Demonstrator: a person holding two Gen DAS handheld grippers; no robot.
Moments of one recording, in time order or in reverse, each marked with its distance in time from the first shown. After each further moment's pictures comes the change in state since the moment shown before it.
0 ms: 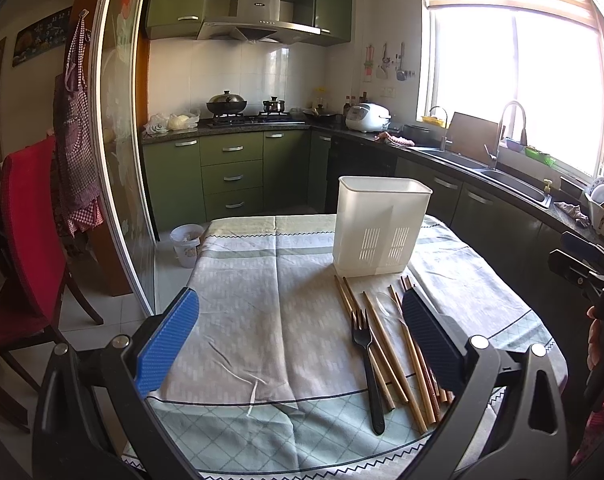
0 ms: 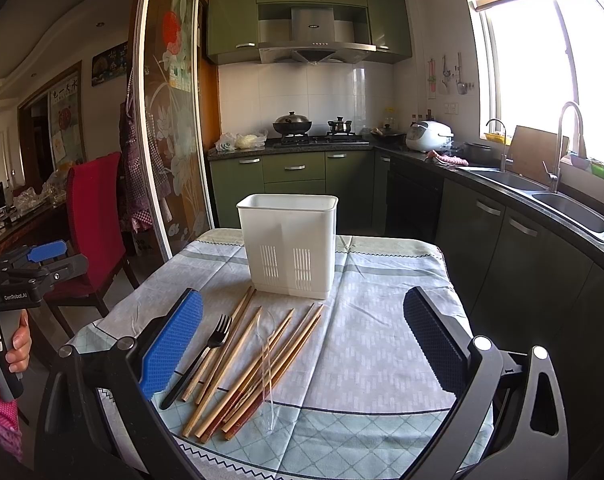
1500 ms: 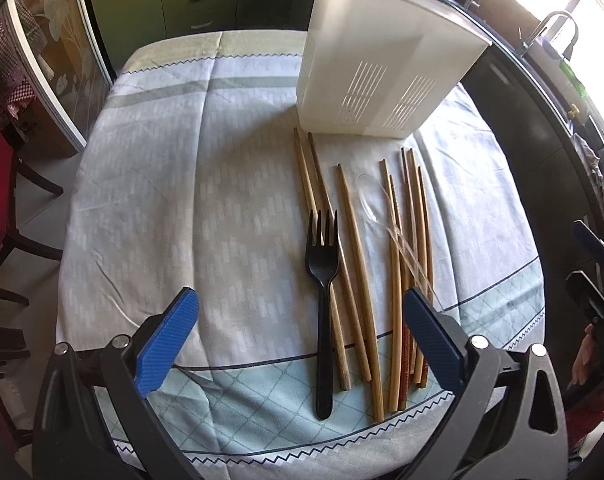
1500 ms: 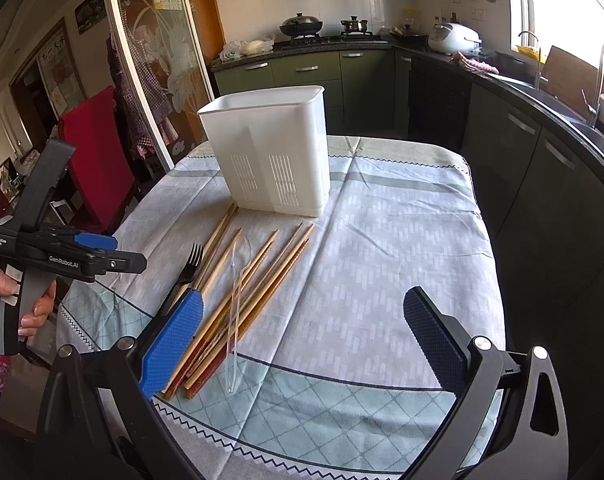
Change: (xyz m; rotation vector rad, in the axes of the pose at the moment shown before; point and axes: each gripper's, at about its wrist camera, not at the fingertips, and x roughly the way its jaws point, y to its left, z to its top) left arm 0.176 -0.043 -0.006 -0.064 0.750 -0.090; right arm 0.091 -0.061 -0.007 0.046 0.411 0.097
